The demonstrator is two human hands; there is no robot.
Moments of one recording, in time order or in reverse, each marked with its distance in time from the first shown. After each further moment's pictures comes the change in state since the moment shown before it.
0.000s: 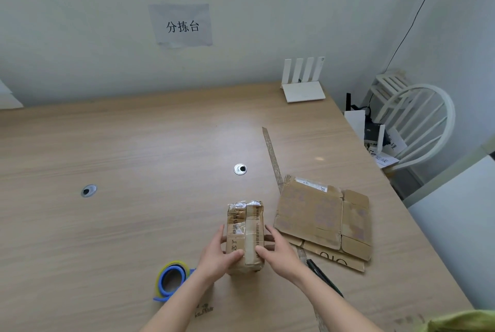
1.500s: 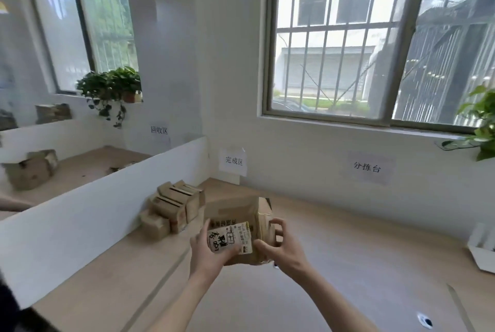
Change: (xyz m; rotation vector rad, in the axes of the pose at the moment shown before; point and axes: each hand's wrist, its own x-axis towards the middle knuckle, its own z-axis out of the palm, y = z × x) left_hand -0.349 -0.045 -0.491 -0.247 1.026 0.279; right_hand -0.137 -0.431 0.415 -0.088 -0.209 -0.747
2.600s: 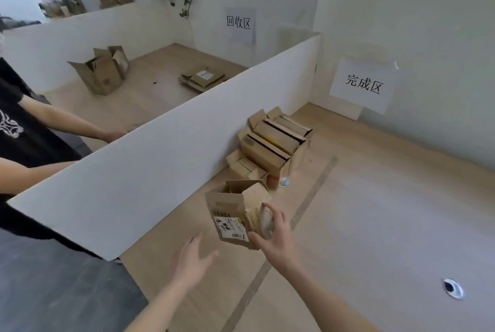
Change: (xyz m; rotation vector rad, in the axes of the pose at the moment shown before) left_hand 0.295 -0.386 -0.277 0.665 -0.097 -0.575; right_hand 0.291 0.146 0.505 -0.135 -0.269 0.042
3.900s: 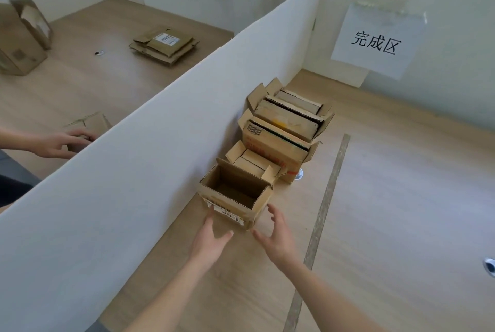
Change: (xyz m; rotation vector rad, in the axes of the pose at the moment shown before) left_hand 0.203 -0.022 0.020 -0.247 -0.238 0.083; right_hand 0.109 0.050 0.132 -0.089 0.052 0.440
